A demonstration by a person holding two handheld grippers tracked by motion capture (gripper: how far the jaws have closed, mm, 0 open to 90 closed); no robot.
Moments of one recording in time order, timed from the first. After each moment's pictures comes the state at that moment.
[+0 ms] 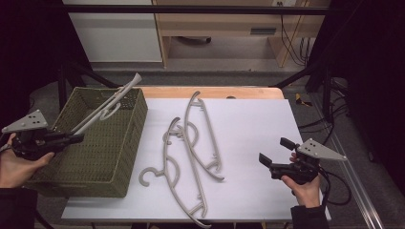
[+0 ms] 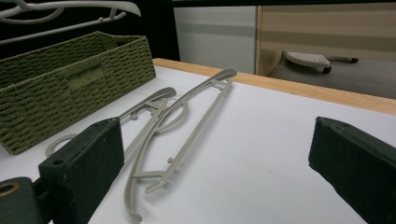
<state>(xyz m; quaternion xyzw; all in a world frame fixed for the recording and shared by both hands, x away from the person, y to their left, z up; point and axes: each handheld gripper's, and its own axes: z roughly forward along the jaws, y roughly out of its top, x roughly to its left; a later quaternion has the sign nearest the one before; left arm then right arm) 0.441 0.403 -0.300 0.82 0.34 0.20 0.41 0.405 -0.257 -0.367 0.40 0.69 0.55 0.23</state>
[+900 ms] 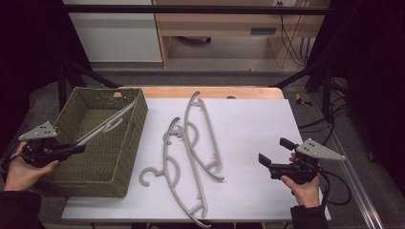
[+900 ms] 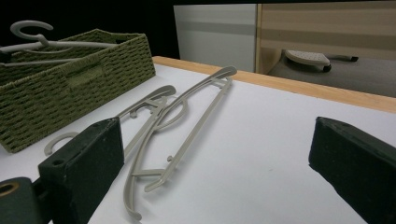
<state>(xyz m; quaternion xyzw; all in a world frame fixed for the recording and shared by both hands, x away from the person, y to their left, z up) 0.453 0.411 -0.346 0.84 0.36 0.17 0.37 0.406 -0.256 -0.368 0.40 0.70 0.55 0.23</state>
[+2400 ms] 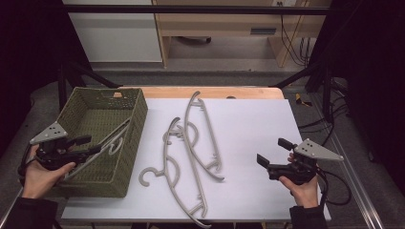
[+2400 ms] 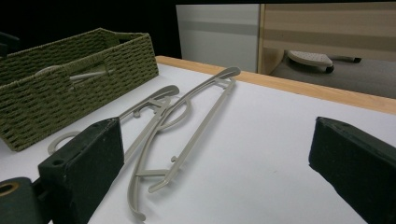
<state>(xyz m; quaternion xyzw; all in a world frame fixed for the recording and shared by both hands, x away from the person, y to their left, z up) 0.437 0.367 -0.339 0.78 0.38 0.22 0.44 0.404 -0.252 -0.367 0.39 0.70 0.55 0.23</state>
